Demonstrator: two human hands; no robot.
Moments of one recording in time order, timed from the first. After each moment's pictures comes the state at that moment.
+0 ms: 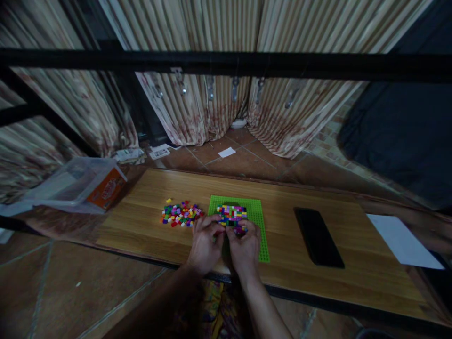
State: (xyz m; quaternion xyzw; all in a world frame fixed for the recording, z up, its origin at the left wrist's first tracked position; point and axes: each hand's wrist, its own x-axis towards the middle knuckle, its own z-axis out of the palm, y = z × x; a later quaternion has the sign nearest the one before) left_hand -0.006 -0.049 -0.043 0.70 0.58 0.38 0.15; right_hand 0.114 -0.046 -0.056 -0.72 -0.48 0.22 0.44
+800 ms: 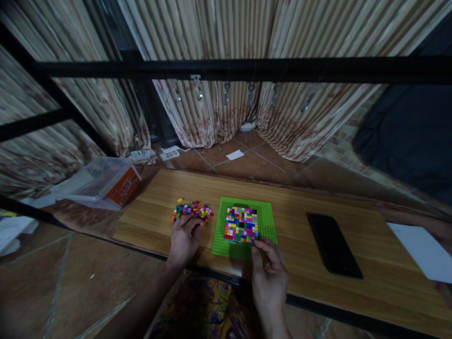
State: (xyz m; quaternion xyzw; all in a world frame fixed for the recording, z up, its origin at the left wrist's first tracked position) left_hand -0.088 -0.045 -0.057 0.68 0.66 0.32 0.05; right_hand 0.130 -0.099 -0.057 -0.65 -0.44 0.27 0.56
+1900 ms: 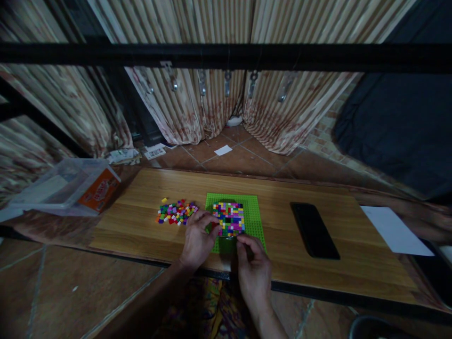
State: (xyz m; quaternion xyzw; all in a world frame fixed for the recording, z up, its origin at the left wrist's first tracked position) left_hand -0.014 -0.037 -0.041 0.69 0.59 0.38 0.17; right_hand 0.131 -0.098 -0.055 -0.66 -0.46 0.31 0.51
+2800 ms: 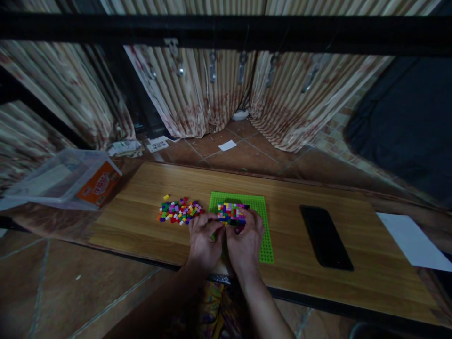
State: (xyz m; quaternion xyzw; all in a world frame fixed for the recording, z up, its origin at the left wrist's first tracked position) left_hand -0.006 -0.043 -0.052 0.69 0.61 0.38 0.12; right_hand 0.106 -0.036 -0.042 -0.69 -0.54 0.19 0.45
